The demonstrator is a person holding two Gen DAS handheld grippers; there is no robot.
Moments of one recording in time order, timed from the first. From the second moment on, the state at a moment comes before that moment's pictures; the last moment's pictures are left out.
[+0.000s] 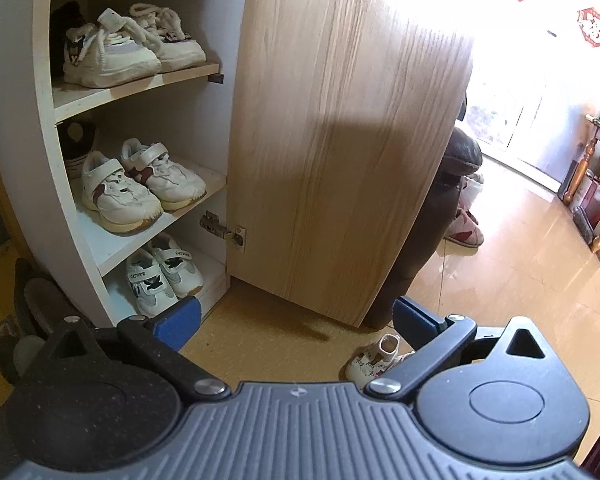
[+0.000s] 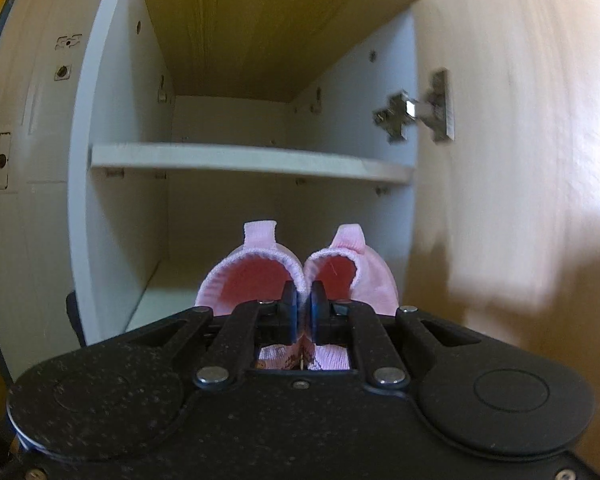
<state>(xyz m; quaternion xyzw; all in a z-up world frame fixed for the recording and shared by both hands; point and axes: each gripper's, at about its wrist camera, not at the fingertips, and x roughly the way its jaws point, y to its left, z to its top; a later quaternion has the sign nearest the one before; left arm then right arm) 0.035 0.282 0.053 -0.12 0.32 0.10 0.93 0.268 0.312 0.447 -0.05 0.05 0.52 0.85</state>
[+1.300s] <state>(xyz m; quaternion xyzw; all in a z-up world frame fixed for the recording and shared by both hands) 0.013 0.327 0.074 -0.17 0.28 0.13 0.93 0.276 0.422 0.449 -0.09 0.11 0.51 0.85</state>
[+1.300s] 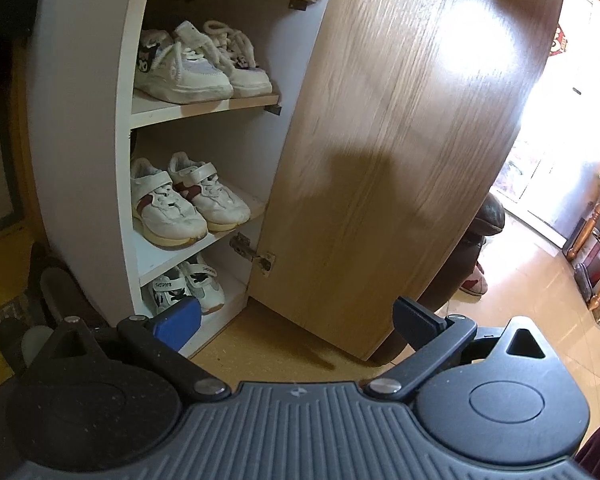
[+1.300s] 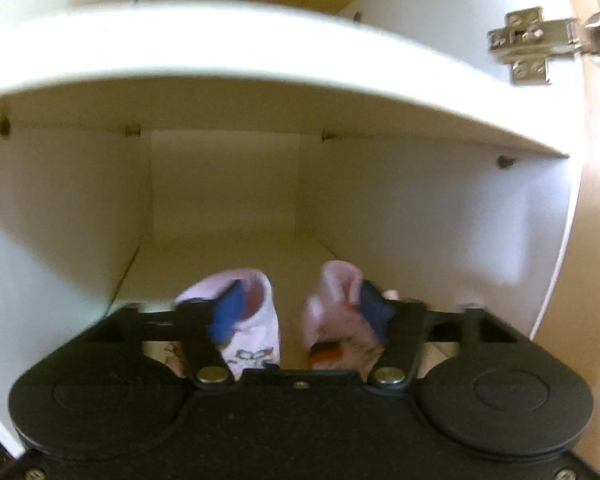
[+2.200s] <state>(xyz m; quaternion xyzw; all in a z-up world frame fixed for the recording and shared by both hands) 0.011 0.314 0.067 -0.16 0.30 0.13 0.93 0.197 0.221 0.363 -0.02 0.19 0.50 0.85</state>
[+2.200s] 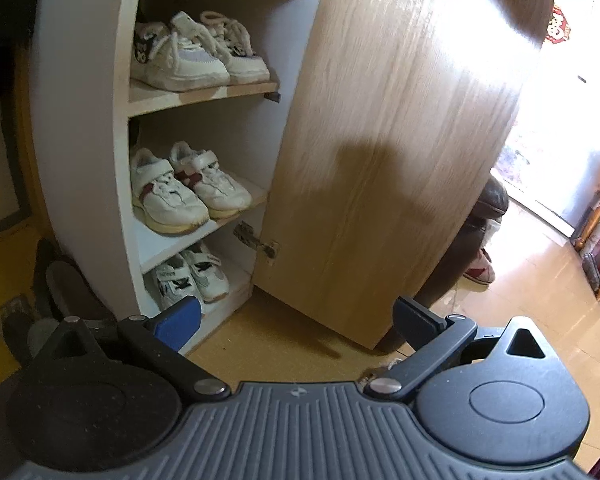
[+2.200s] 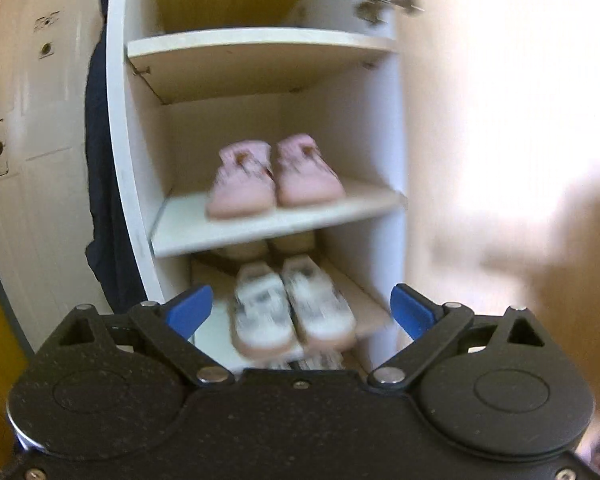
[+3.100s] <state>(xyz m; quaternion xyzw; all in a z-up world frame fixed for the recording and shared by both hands) 0.036 0.204 0.038 -0.02 0.39 0.00 0.92 0.178 0.003 0.090 0.04 0.38 0.32 0.87</state>
